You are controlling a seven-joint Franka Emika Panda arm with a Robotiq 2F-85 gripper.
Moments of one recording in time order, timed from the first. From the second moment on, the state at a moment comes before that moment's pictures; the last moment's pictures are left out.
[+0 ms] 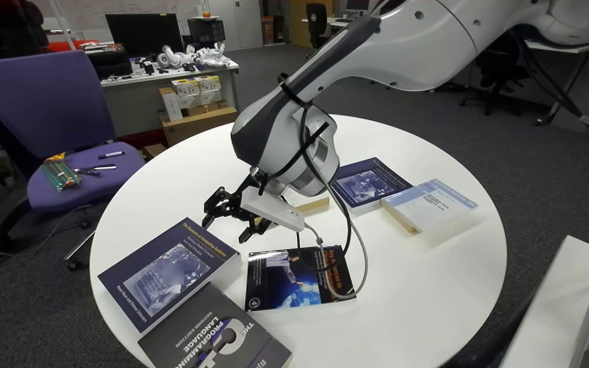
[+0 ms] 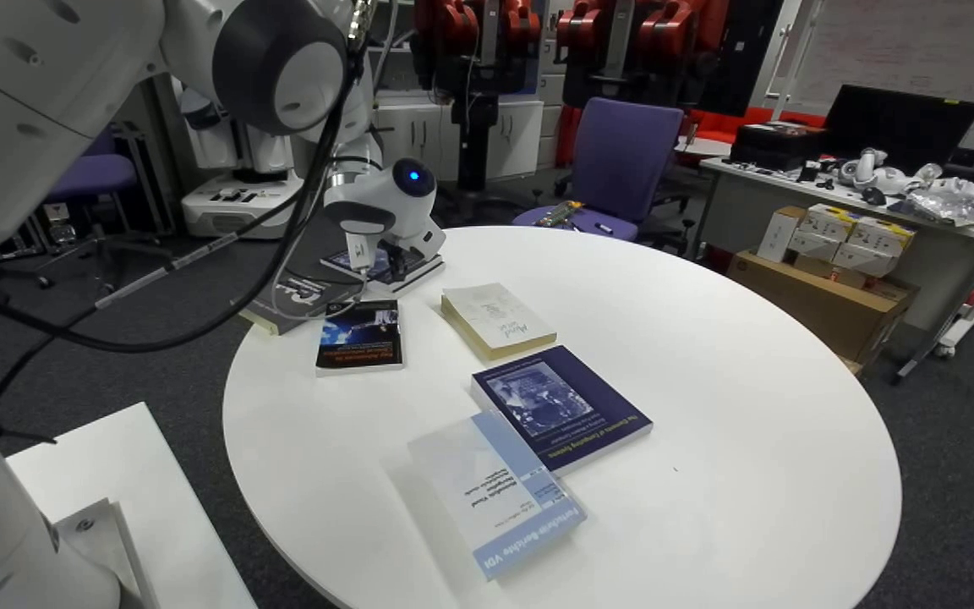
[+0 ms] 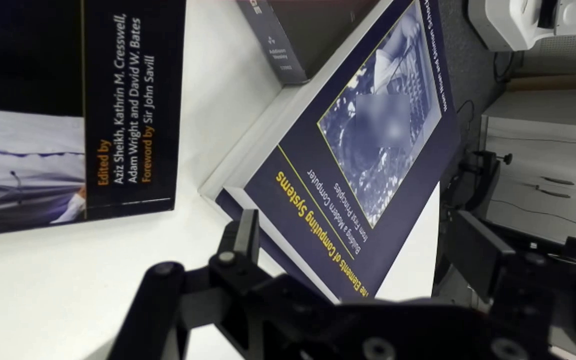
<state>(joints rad) -0.12 0.83 0.64 -1.80 0.82 2.98 -0.13</state>
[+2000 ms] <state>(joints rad) -0.02 1.02 0.63 -1.70 0.82 3.18 -0.13</state>
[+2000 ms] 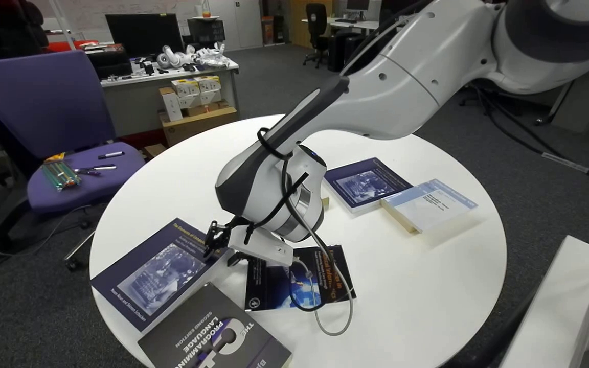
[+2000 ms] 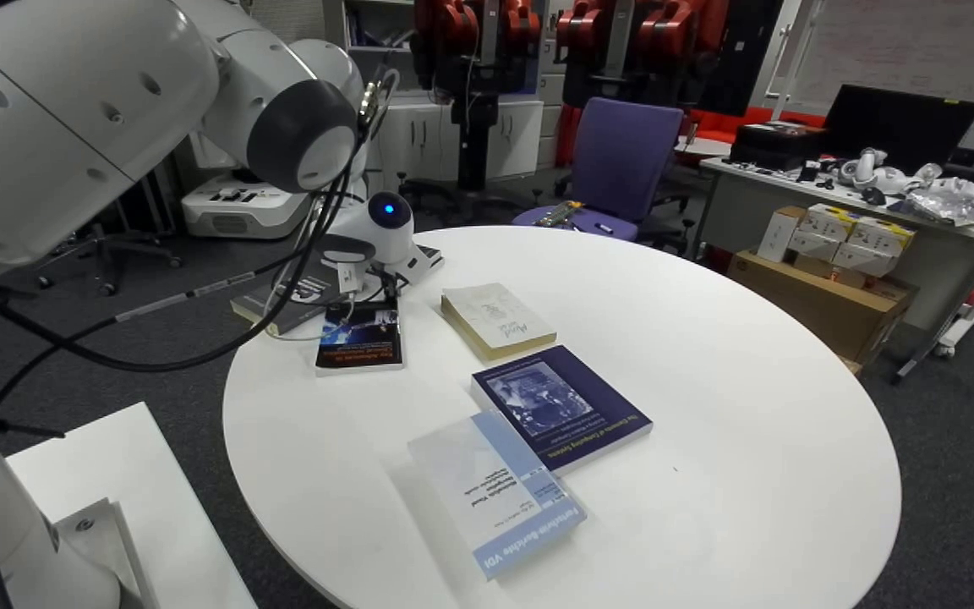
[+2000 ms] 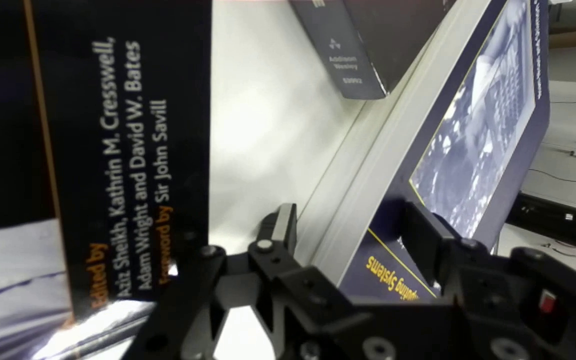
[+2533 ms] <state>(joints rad) -0.01 1.02 0.64 -1.67 0.82 3.19 -0.13</state>
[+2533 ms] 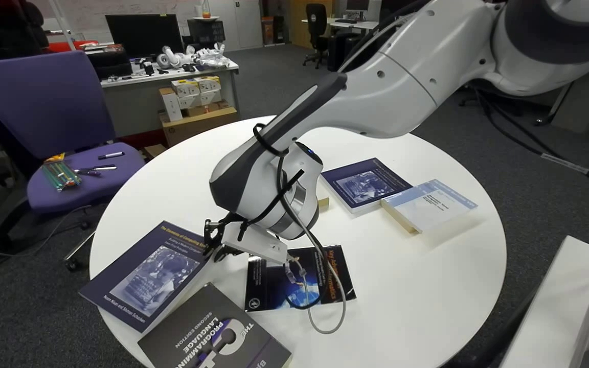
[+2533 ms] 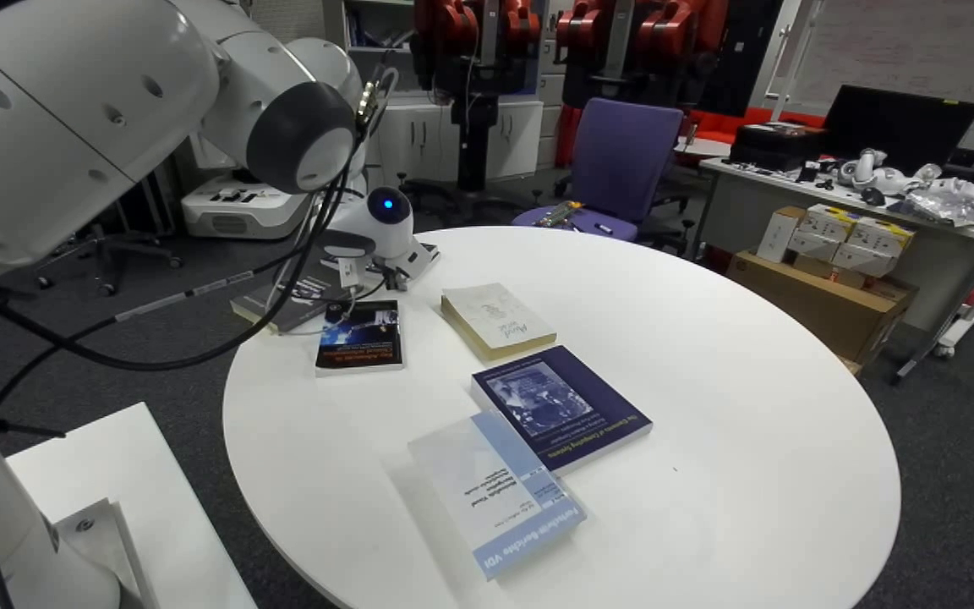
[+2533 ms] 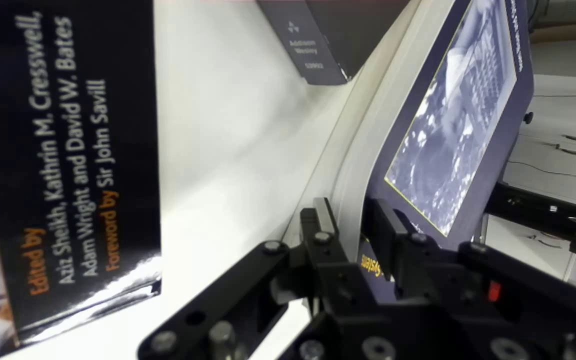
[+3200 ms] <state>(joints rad) -0.05 1.03 0.76 -1.70 0.81 3.34 -0.18</state>
